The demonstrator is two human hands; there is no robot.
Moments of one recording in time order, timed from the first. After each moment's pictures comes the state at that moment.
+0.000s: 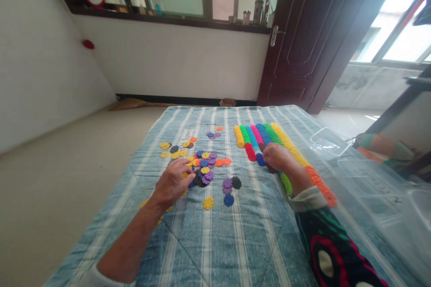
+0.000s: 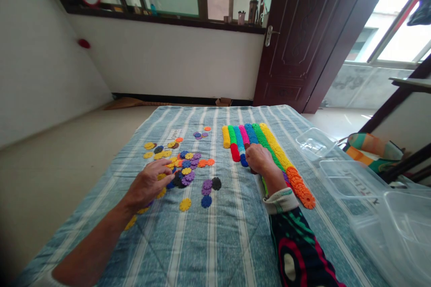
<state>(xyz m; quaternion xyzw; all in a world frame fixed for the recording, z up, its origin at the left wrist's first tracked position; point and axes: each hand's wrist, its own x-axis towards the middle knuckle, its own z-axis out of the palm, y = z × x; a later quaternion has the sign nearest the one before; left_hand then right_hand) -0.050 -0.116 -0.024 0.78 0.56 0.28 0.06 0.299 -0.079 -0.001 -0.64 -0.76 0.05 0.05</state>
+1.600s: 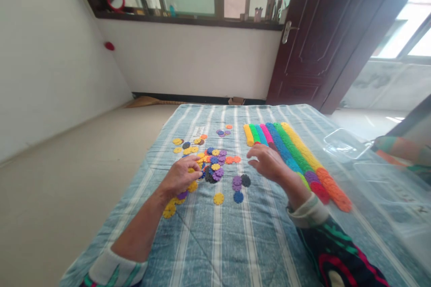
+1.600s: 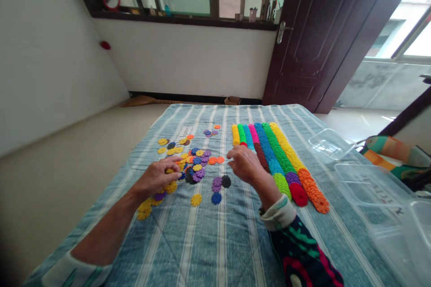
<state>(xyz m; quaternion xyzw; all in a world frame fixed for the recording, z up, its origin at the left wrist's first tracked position) -0.059 -0.119 -0.014 0.74 0.58 0.27 0.21 0.235 -0.103 0.002 -0.50 -0.84 0.07 0.20</state>
